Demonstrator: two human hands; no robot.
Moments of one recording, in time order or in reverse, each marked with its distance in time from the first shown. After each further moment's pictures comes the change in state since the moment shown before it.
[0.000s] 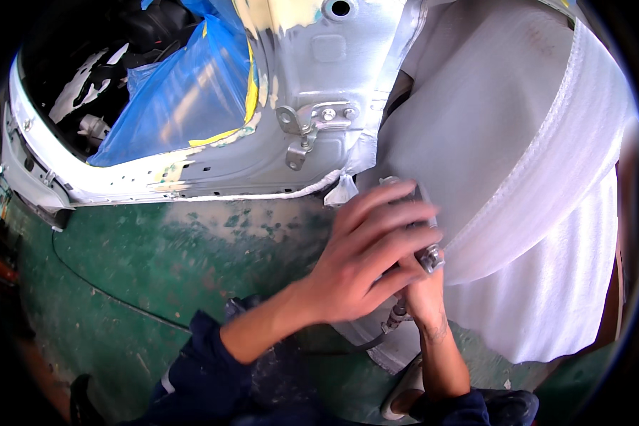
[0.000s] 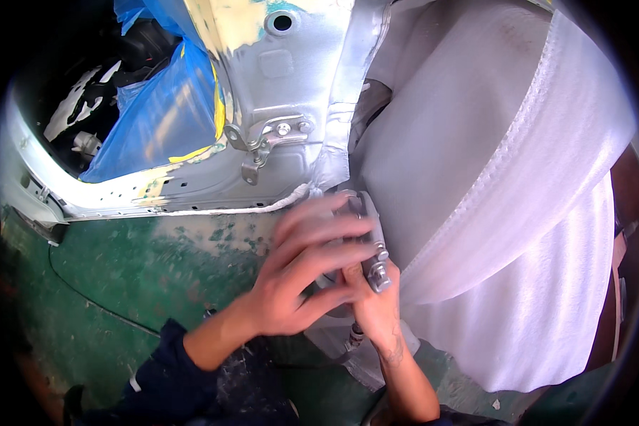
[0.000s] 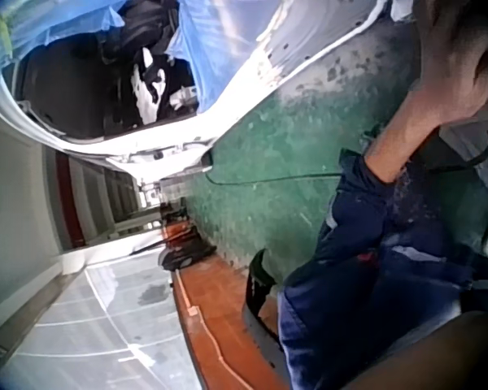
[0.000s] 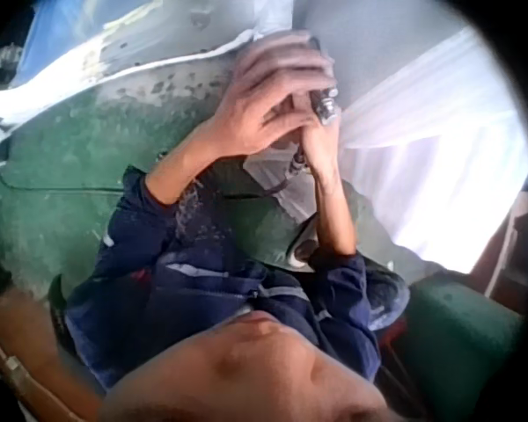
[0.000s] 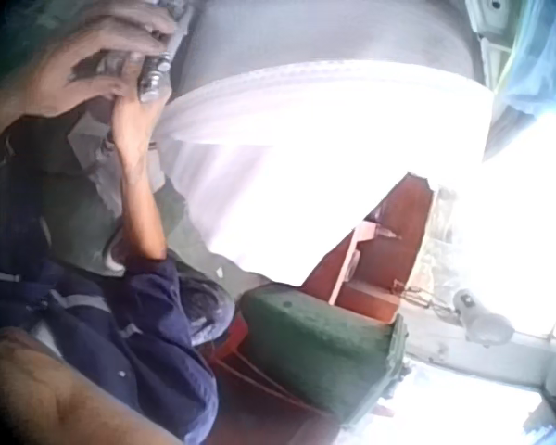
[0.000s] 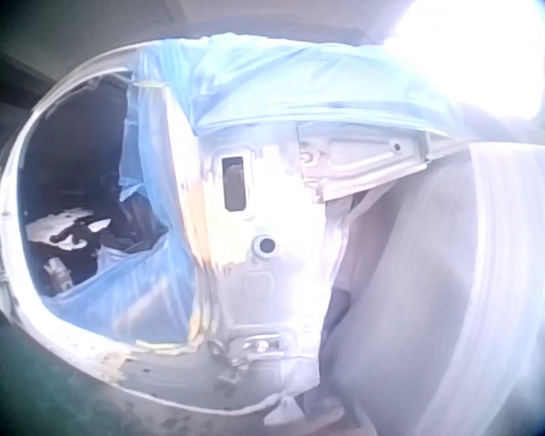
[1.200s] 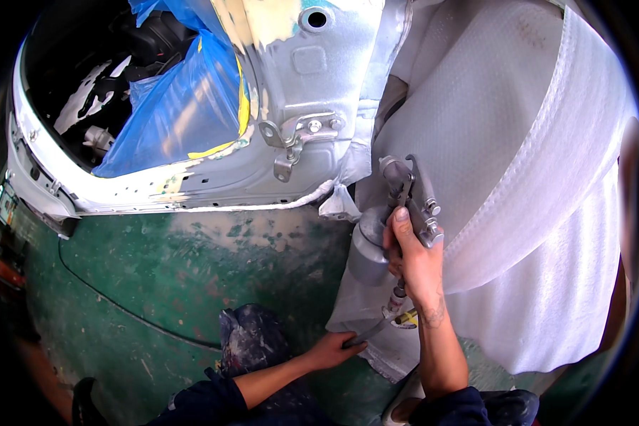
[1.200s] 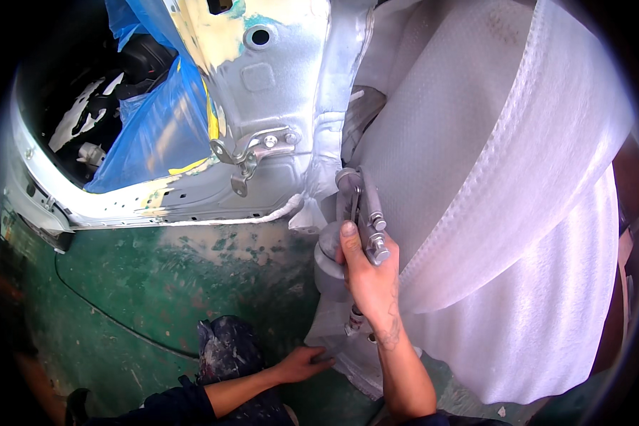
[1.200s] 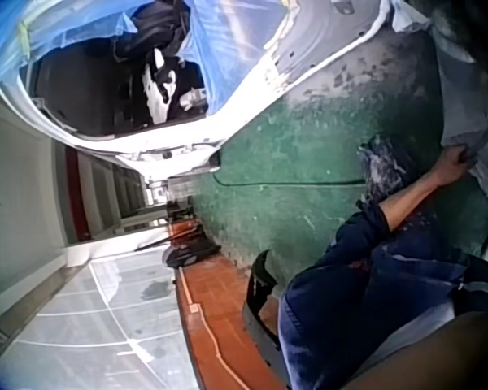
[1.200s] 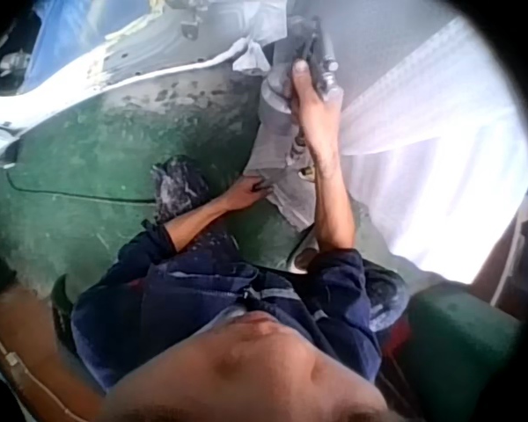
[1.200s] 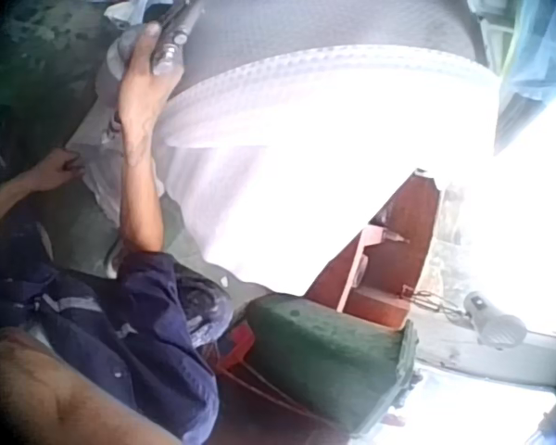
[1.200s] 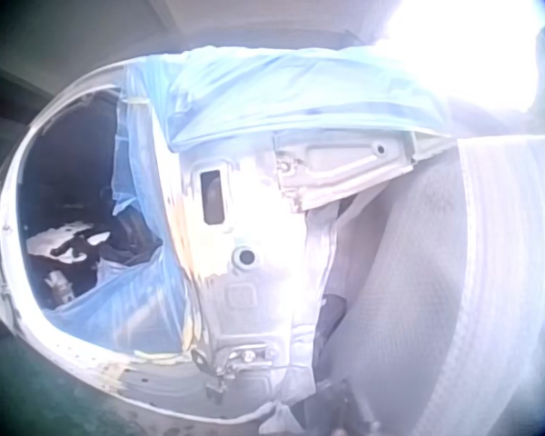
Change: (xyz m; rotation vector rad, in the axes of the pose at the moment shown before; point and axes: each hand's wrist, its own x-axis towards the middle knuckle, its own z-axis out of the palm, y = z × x) left_hand -0.249 0.000 0.092 -0.427 -0.440 -0.955; right_hand 0.039 -0.006 -0.007 0.038 -0.008 0.028
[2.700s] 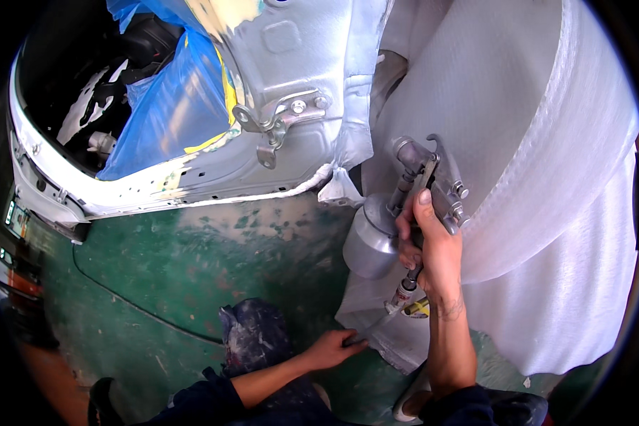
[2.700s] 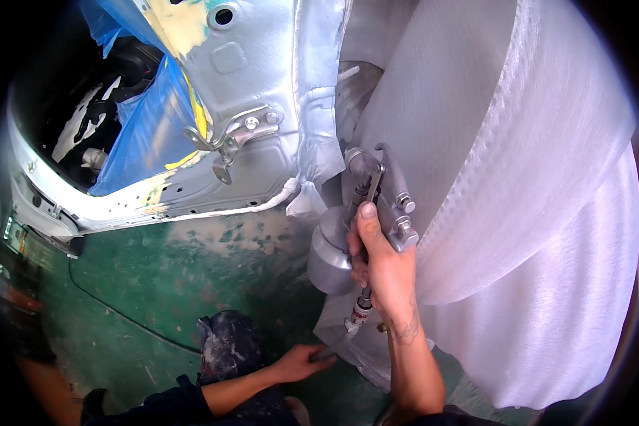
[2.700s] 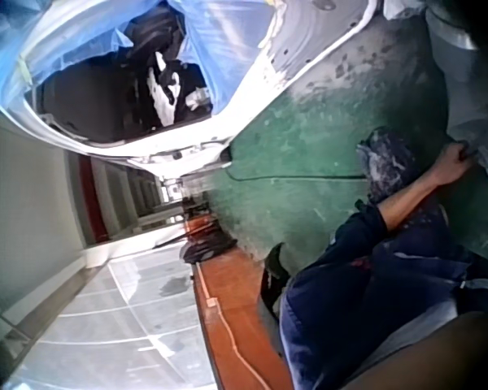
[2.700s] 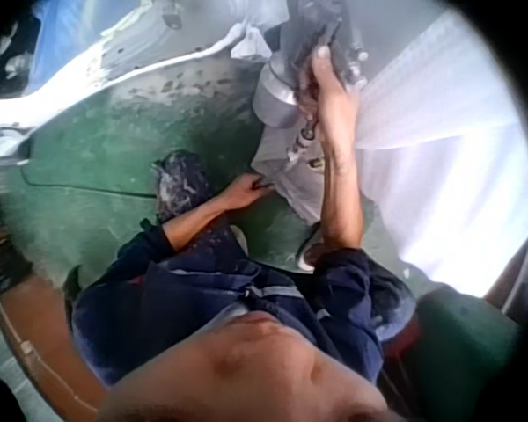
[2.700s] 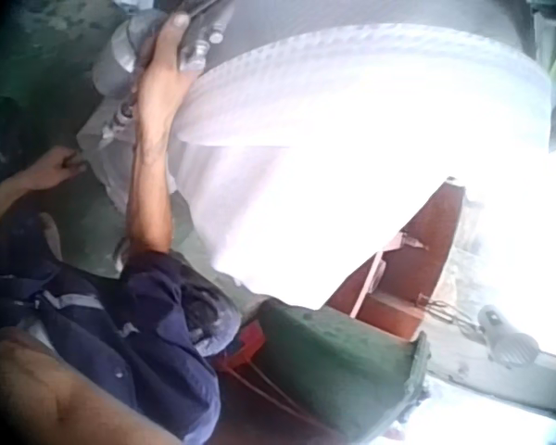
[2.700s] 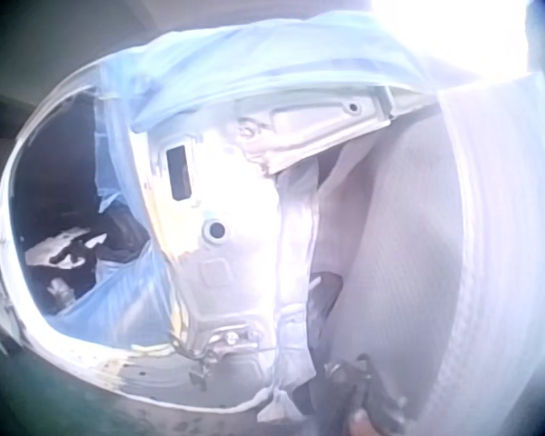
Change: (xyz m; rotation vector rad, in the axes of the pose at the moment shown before) left_hand -0.014 -0.004 0.000 0.010 -0.016 -0.200; right_hand 0.005 0.002 -0.016 0.231 -0.017 0.106
